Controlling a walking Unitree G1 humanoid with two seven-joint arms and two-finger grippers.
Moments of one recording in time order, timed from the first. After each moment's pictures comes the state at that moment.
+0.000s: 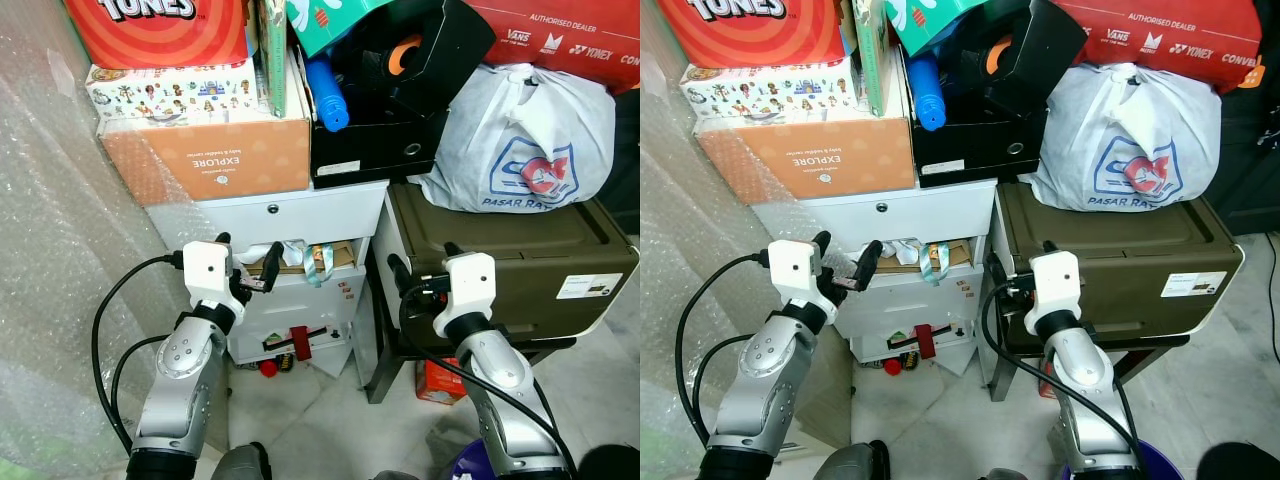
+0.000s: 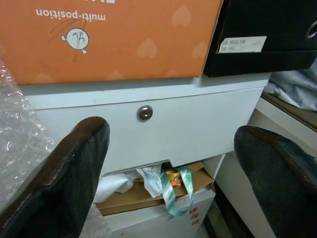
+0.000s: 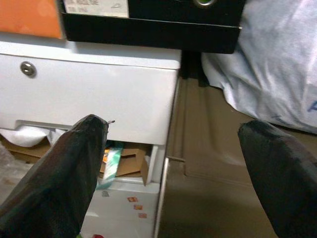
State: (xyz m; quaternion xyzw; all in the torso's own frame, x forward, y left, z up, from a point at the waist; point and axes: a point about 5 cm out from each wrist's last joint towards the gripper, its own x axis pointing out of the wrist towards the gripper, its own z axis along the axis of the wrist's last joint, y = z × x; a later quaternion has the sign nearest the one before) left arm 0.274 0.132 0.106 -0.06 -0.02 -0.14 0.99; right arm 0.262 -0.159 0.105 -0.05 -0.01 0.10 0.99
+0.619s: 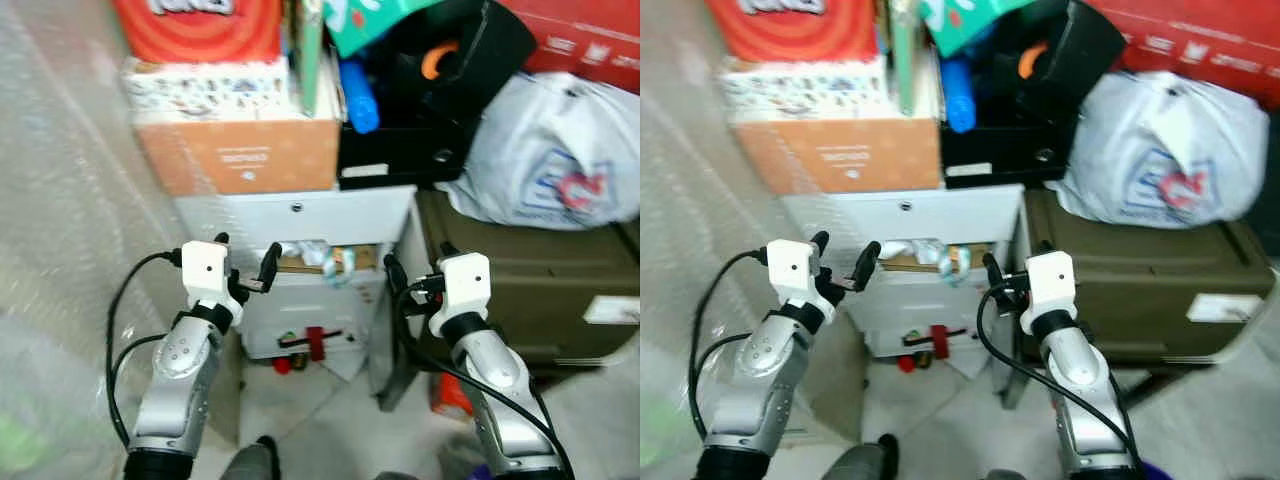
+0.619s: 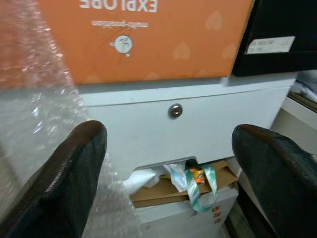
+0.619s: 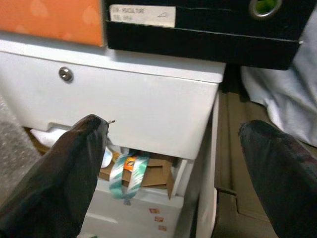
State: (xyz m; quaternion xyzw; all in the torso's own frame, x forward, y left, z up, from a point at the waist) left arm 0.274 0.131 0.107 -0.06 -0.02 -0.14 0.99; right arm 0.263 -0.156 0.106 -0.06 -0.01 0.11 0.99
